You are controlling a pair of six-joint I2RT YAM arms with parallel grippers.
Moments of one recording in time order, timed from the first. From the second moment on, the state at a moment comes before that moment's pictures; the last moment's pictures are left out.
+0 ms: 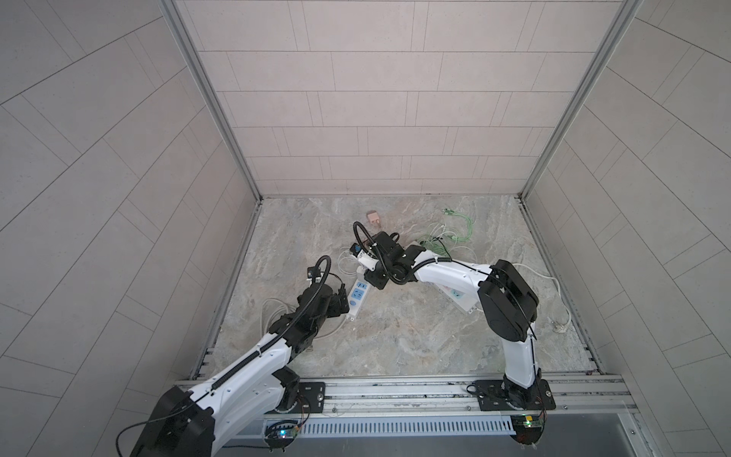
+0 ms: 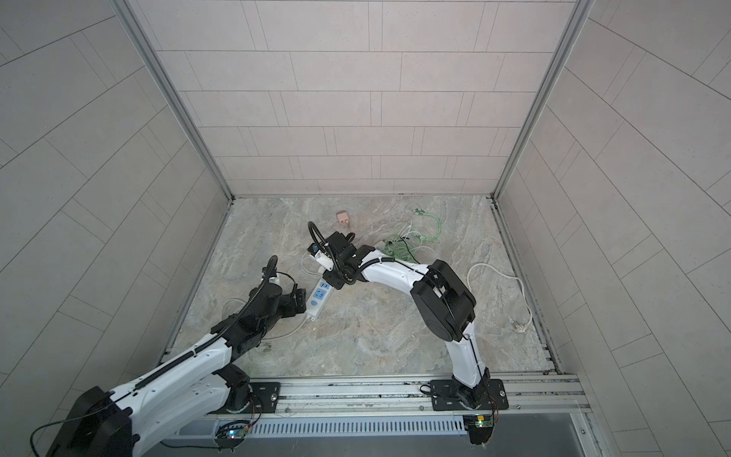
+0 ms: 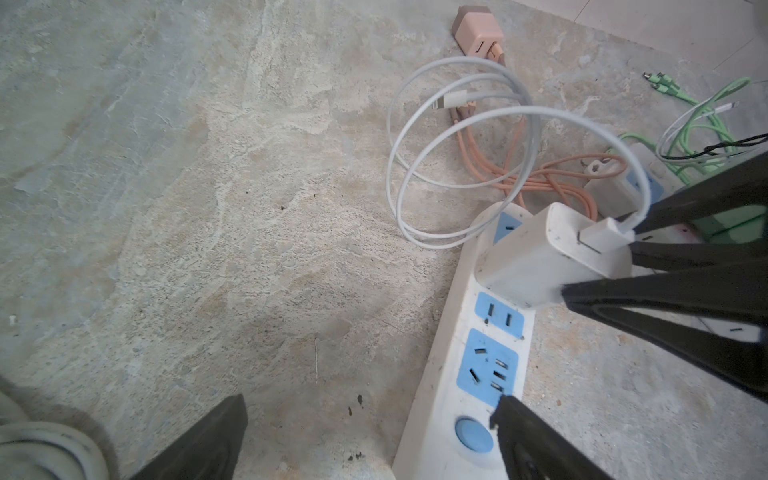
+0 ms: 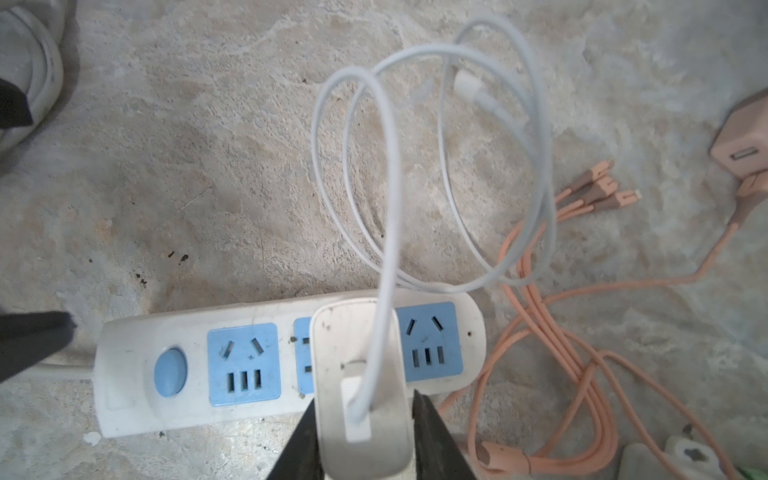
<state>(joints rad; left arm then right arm) -0.52 0.93 0.34 -0.12 -0.28 -0.53 0.79 1.99 1.52 -0.48 -0.06 -0.19</state>
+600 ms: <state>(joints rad) -0.46 0.97 0.44 -0.11 -0.30 -0.50 0.58 1.79 1.33 -0.40 -0.35 -0.07</state>
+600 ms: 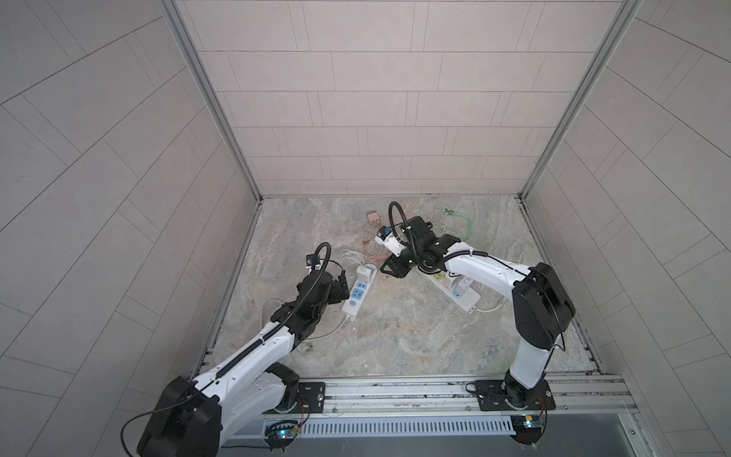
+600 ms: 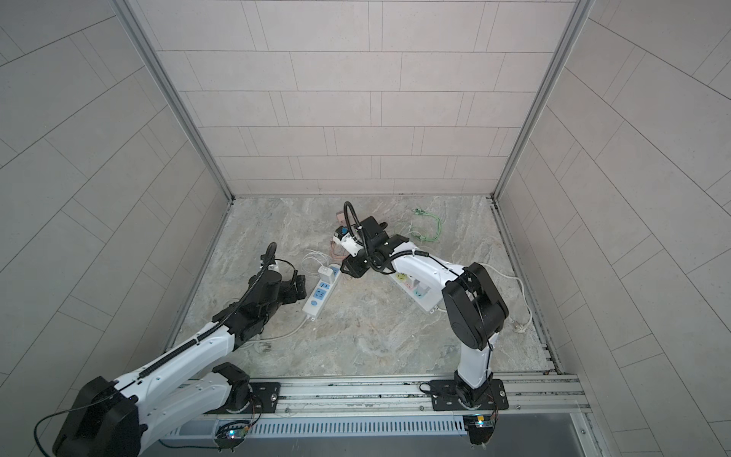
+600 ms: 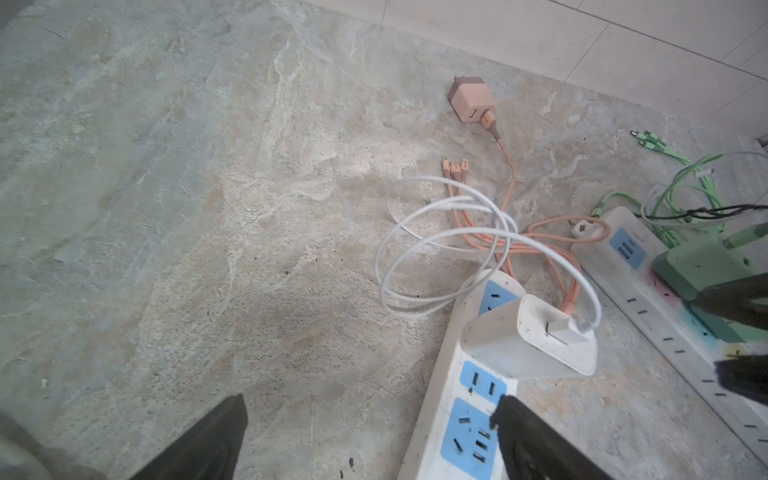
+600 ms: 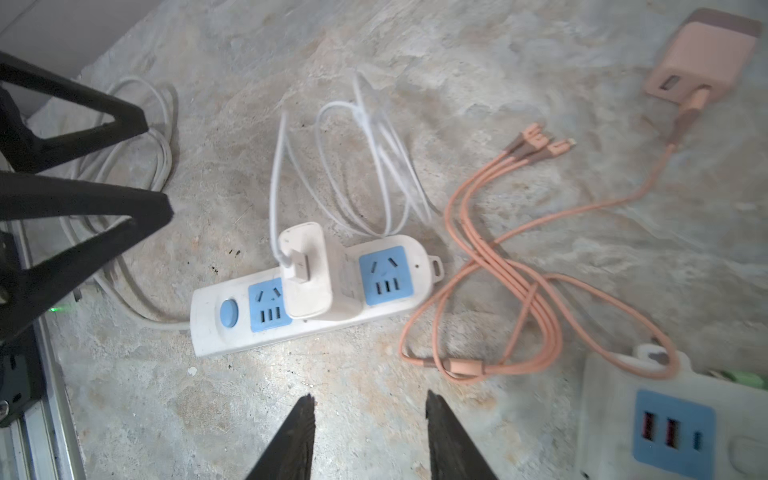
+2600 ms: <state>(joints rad) -0.37 1.30 0.90 -0.17 -0.22 -0.46 0.59 2.53 2.23 -0.79 0.21 0.39</state>
